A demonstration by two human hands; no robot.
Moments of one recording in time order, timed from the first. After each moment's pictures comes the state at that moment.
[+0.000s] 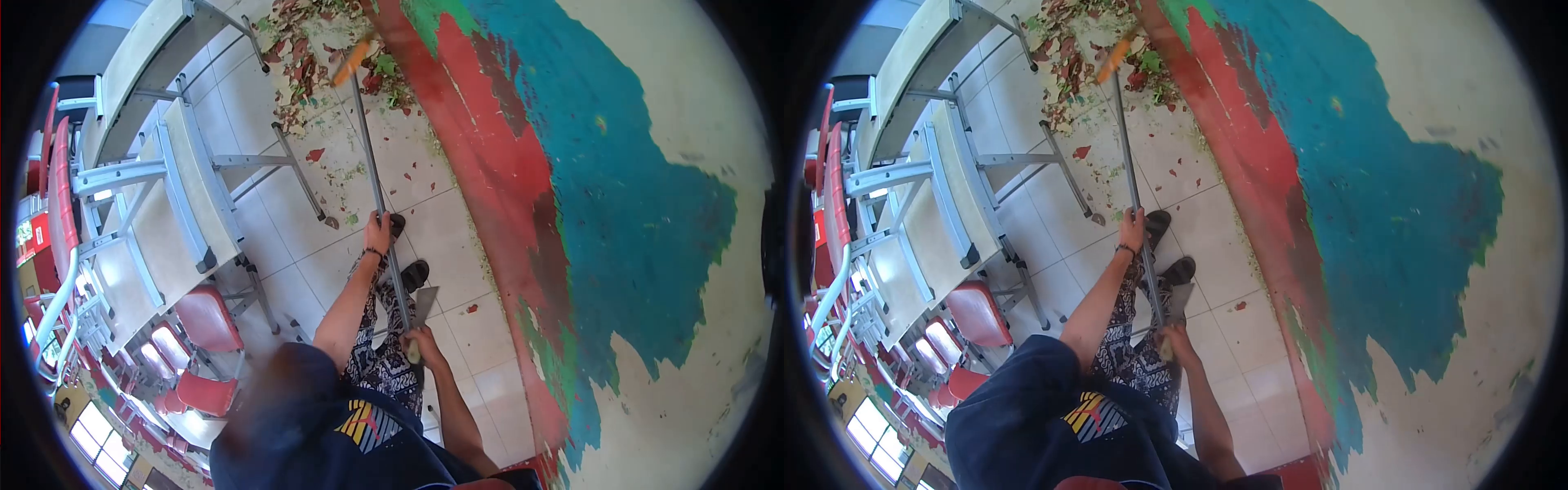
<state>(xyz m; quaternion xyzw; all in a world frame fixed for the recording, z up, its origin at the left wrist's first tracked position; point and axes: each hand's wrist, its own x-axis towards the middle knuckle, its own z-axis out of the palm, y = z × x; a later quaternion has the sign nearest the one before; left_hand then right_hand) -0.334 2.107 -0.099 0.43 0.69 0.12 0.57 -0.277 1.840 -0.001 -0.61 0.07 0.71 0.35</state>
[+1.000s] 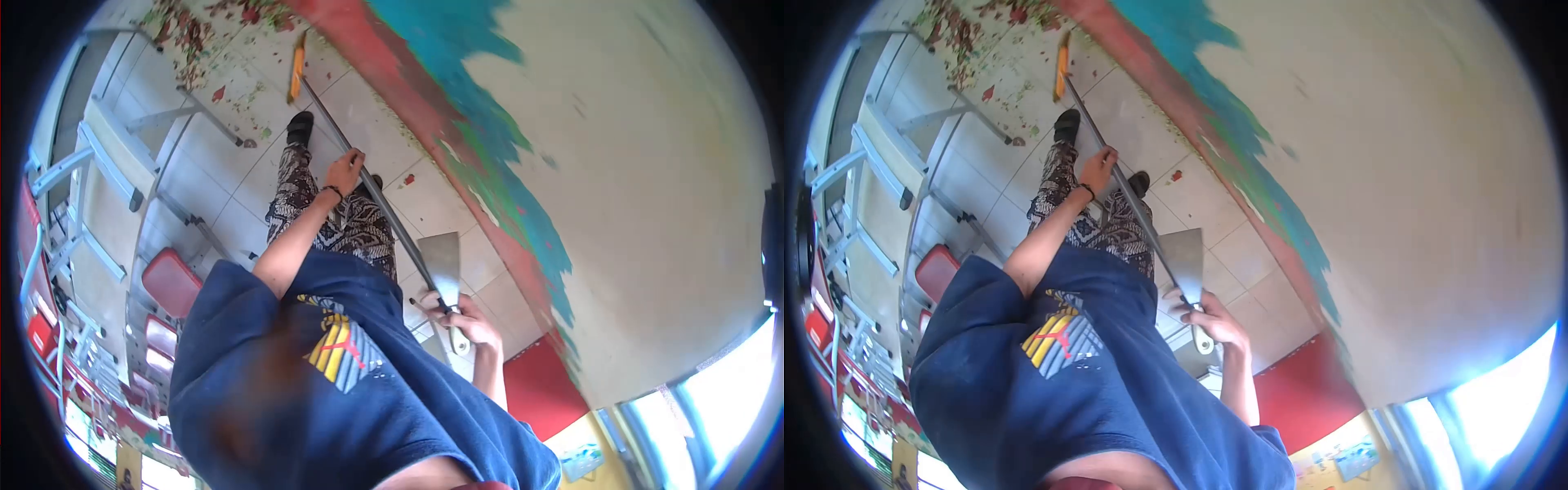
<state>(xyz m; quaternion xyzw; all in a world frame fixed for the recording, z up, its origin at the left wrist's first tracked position) -0.267 1.862 0.020 0.71 0.44 -0.03 0.55 -0.155 1.616 0.337 -0.60 0.05 0.69 0.40</state>
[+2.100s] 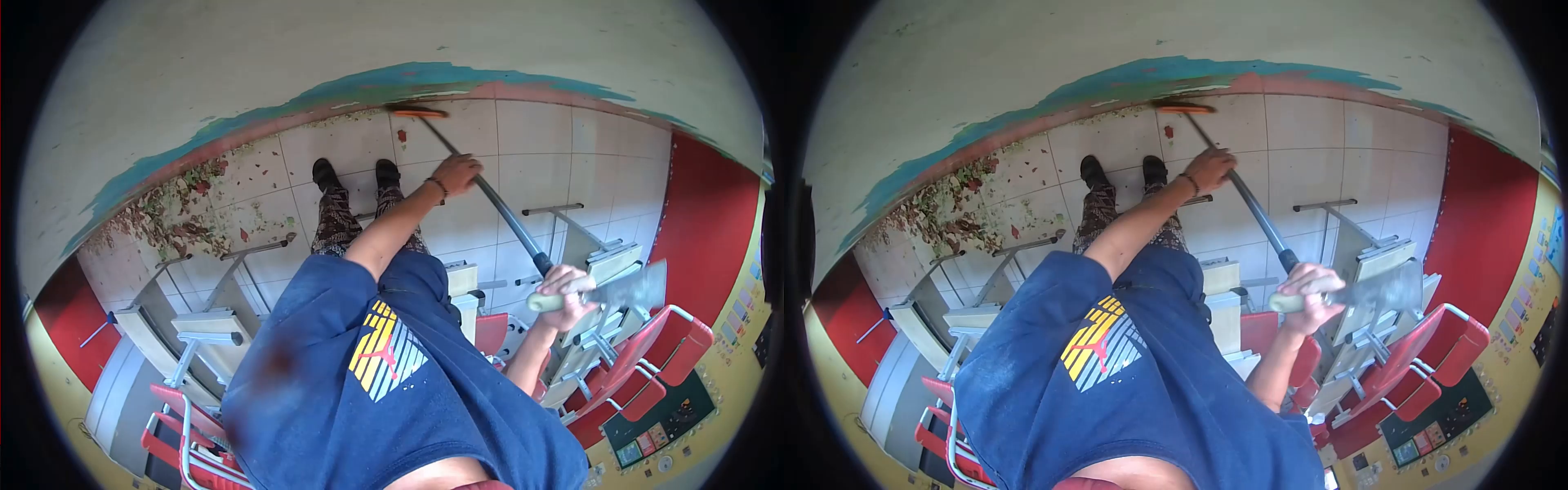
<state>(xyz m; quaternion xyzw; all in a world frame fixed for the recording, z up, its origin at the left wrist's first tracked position) -0.151 1.492 0.085 0.81 -0.38 -0.20 0.41 -0.263 1.372 0.386 -0.62 0.06 -0.18 0.76</state>
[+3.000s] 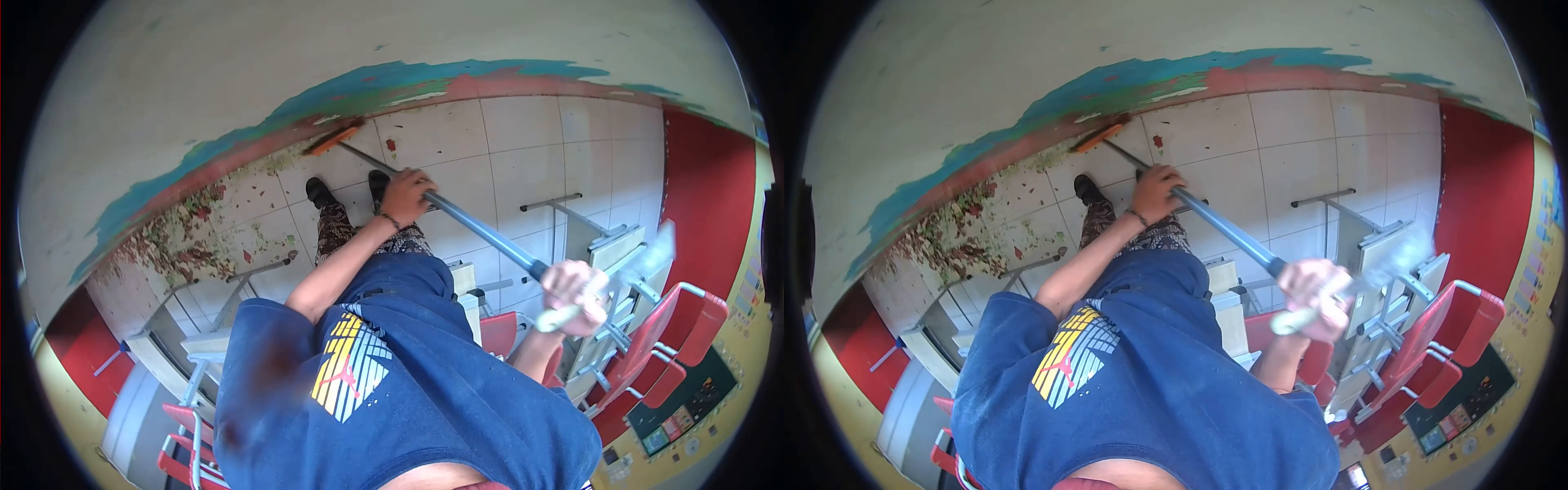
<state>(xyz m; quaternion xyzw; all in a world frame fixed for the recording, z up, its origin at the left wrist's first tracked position) -0.183 1.558 0.174 0.84 -0.25 -0.12 0.47 -0.260 1.351 0.429 -0.49 -0.03 -0.14 0.86</state>
